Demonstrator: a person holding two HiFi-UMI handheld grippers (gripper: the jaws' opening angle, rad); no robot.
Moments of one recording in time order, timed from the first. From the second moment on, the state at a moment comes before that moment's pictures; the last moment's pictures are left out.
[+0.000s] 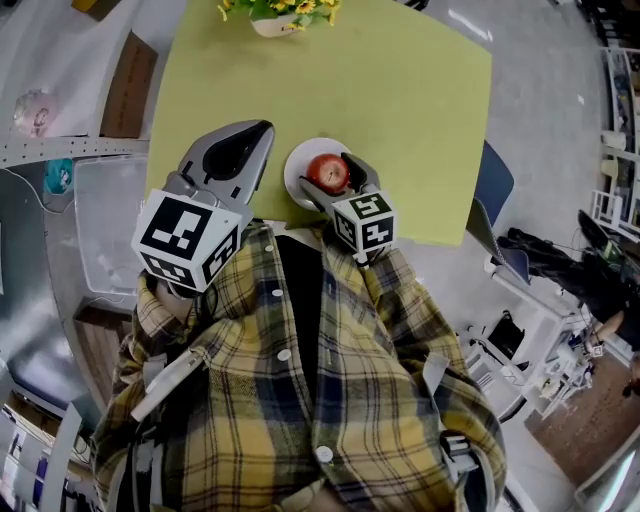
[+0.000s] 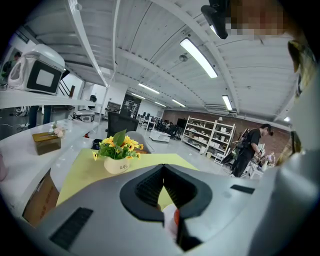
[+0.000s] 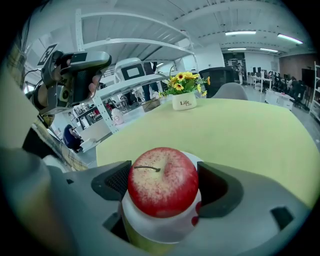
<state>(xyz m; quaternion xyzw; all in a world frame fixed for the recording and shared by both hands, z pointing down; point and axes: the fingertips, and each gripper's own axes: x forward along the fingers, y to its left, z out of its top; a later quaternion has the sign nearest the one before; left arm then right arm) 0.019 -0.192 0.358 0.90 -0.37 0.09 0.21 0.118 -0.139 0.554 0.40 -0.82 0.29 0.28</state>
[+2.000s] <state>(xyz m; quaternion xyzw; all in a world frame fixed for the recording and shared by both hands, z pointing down) 0.006 -0.197 0.344 0.91 -0.36 0.07 0.20 0.099 -0.157 0.418 0.41 -0.86 0.28 0.13</state>
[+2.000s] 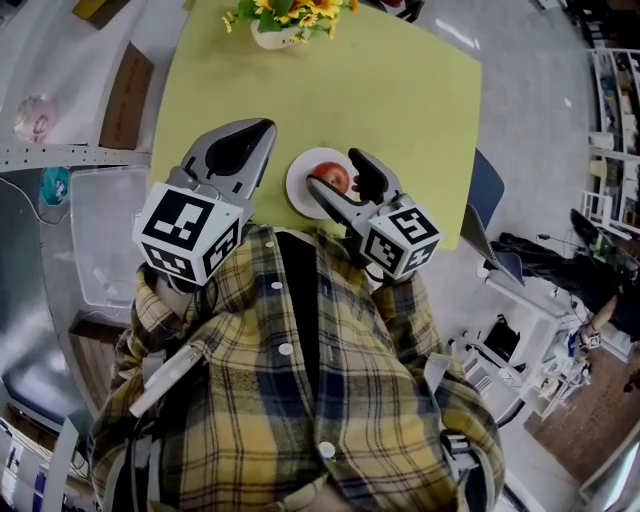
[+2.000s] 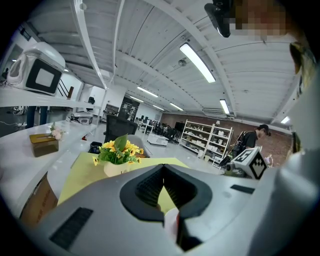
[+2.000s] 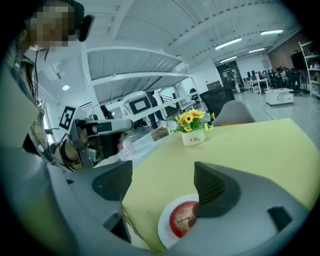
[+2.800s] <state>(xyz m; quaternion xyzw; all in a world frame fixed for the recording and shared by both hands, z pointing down) 0.031 -0.179 0.298 0.94 -0.30 0.02 0.18 0.088 -0.169 0.289 0.45 -0.88 0.18 0.00</state>
